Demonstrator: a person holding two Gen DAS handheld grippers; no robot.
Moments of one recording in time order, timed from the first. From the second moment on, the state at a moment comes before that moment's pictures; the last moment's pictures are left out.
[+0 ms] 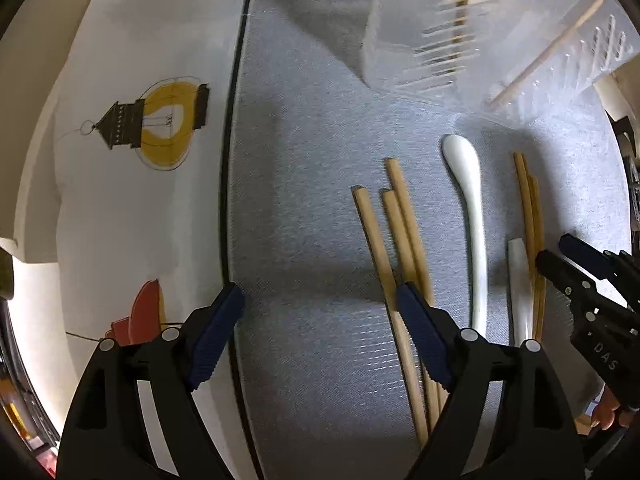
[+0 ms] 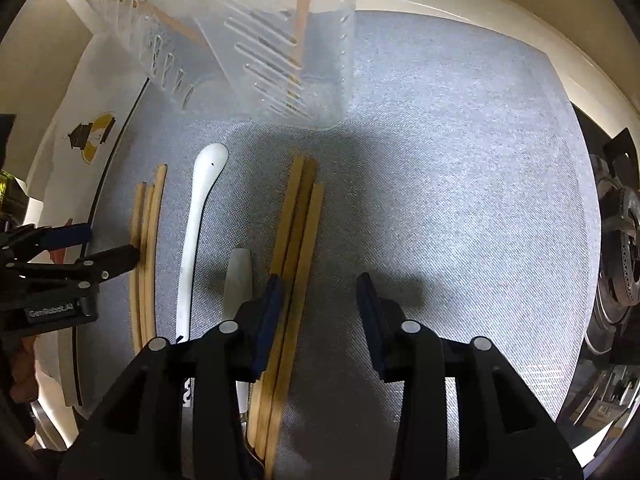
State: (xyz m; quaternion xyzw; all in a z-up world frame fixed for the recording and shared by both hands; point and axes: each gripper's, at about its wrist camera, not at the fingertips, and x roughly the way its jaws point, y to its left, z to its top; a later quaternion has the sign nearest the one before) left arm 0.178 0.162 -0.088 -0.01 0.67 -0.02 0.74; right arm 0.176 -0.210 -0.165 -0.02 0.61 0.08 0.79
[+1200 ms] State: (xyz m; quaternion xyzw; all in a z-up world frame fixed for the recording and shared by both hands) left arm 0.188 0.158 -0.088 0.02 0.67 -0.02 0.74; right arm 0.186 -0.229 -0.163 -0.02 0.62 0.07 0.78
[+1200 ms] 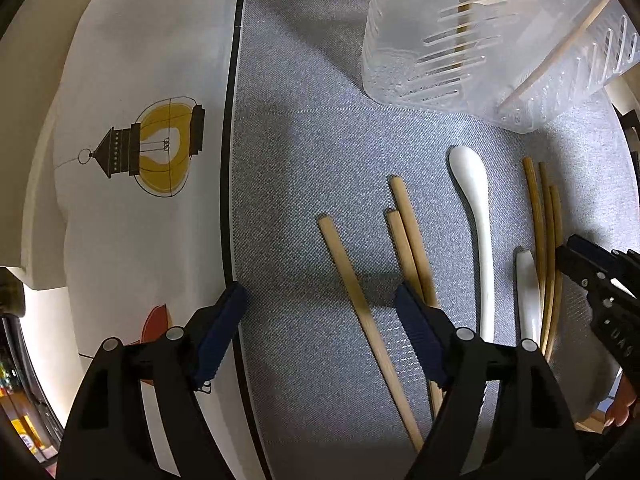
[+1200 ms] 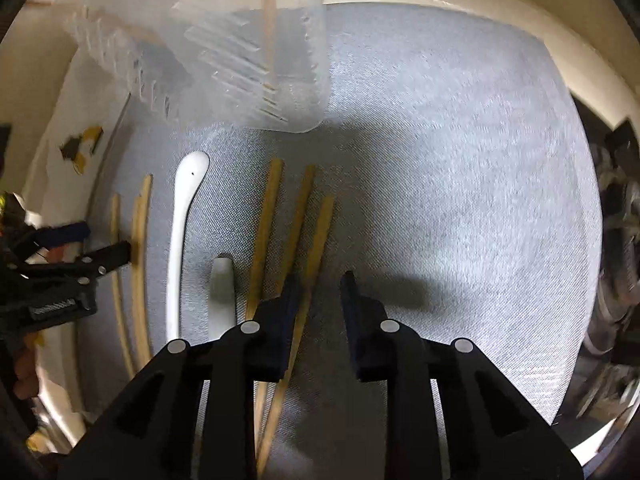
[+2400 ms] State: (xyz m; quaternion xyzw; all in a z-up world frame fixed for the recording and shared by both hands) left arm 0.131 0.183 0.080 -0.07 0.51 -0.21 0.83; right arm 0.124 -0.225 -0.018 -0.02 0.48 0.14 0.87
